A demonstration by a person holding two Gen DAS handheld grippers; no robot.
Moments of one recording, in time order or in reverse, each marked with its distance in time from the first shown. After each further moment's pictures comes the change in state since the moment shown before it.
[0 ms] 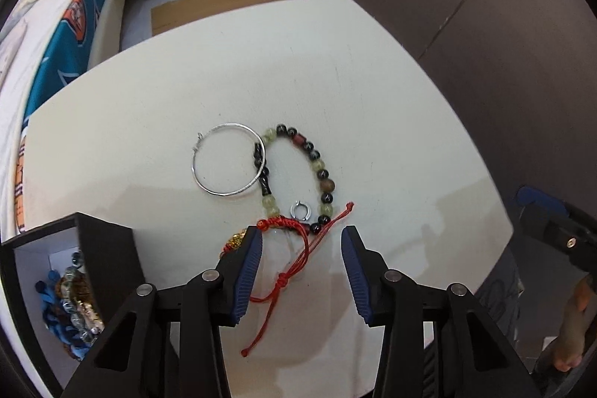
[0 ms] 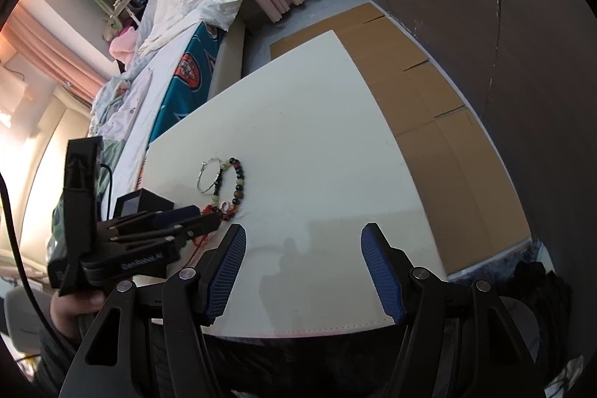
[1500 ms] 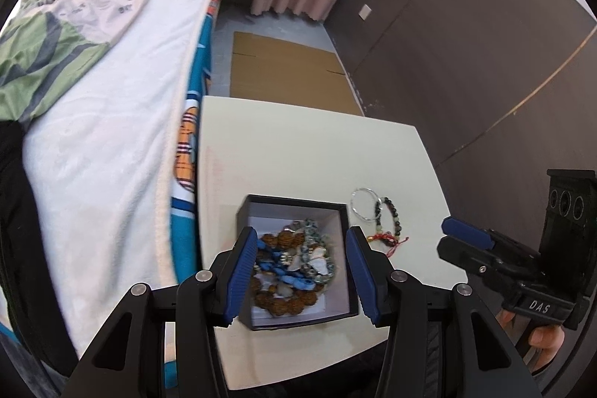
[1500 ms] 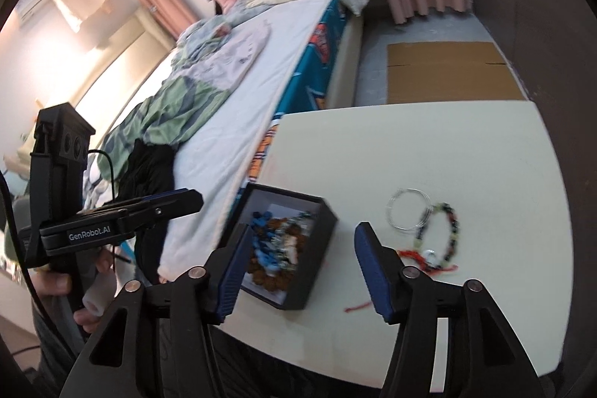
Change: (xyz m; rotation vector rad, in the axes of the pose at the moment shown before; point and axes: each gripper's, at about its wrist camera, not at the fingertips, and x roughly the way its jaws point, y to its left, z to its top) left arm -0.158 0.155 -0.060 -0.350 -0.255 -0.092; right arm 0.032 0.194 0.015 -0.348 0.047 0.178
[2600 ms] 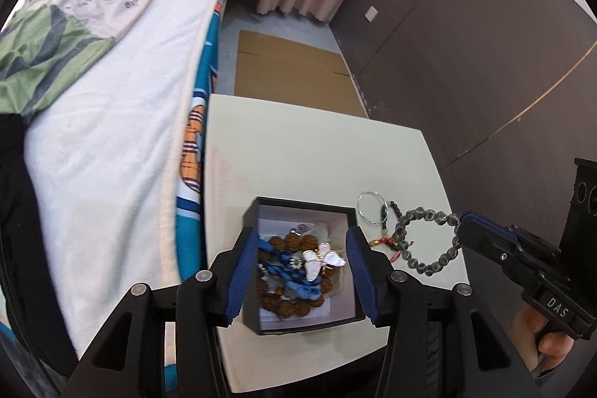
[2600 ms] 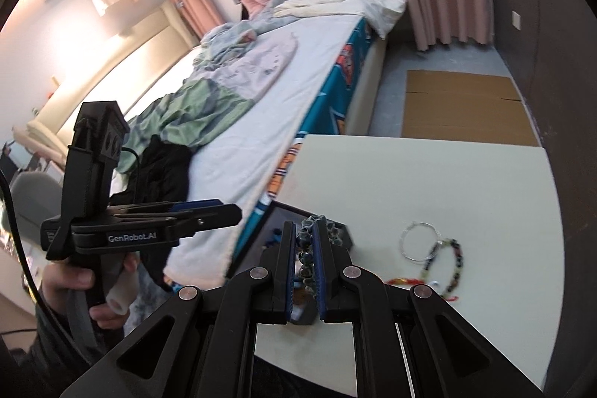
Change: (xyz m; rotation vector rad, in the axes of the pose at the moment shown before) left arm -0.002 0.015 0.000 -0.036 -0.009 0.010; right arm -0.005 0.038 0.017 -0.139 -0.042 0.038
